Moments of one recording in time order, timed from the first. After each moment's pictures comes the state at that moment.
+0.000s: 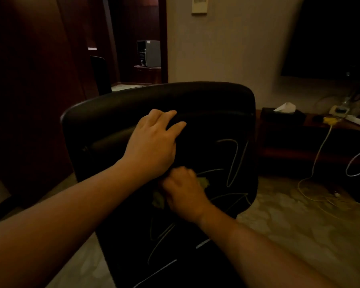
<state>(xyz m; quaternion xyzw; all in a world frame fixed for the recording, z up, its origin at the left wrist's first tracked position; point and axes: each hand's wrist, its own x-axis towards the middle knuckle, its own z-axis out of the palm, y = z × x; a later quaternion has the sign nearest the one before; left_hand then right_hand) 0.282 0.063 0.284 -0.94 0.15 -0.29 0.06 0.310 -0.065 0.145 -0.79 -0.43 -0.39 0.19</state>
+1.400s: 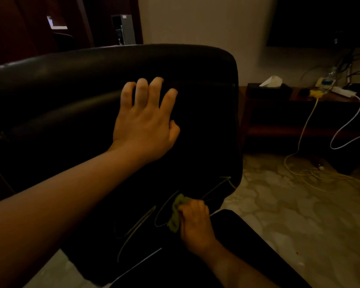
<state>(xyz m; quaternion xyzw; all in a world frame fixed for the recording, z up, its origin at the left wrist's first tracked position) 0.340 0.004 0.250 -0.91 0.11 -0.37 0.15 0.301 -0.146 -0.032 -0.87 -0.26 -0.32 0.28</state>
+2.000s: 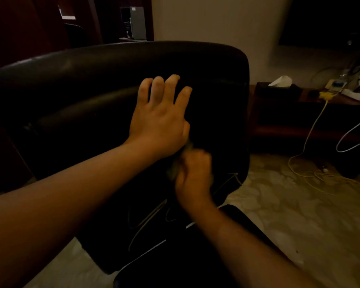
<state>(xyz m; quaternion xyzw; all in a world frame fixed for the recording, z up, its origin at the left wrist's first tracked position) 0.327 0.010 0.252 -0.92 0.12 -0.36 0.13 0.316 -0.095 0.111 -0.83 -0.16 -0.42 0.33</state>
